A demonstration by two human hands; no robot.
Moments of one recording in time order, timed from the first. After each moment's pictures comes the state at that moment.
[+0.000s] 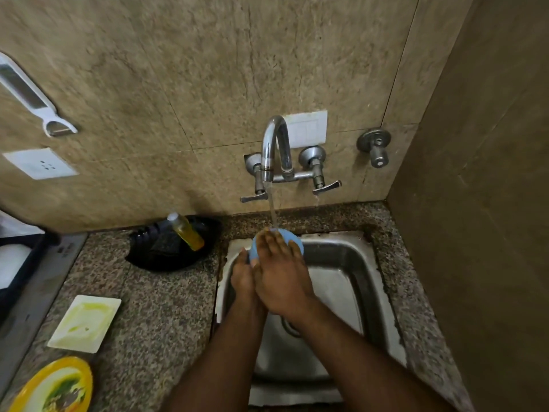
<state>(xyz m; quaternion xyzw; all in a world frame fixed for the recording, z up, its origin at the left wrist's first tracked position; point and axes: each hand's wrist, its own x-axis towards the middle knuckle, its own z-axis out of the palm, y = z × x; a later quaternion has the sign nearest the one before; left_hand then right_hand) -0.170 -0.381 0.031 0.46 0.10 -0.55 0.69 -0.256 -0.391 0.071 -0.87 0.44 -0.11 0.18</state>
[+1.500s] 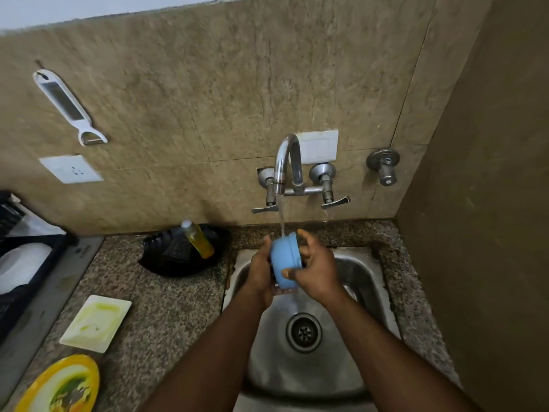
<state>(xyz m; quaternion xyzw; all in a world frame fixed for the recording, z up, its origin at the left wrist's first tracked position) -0.164 -0.403 0.057 0.60 -0.03 -0.60 0.52 -0.292 -0.436 0.069 -0.61 0.48 -0.29 0.56</state>
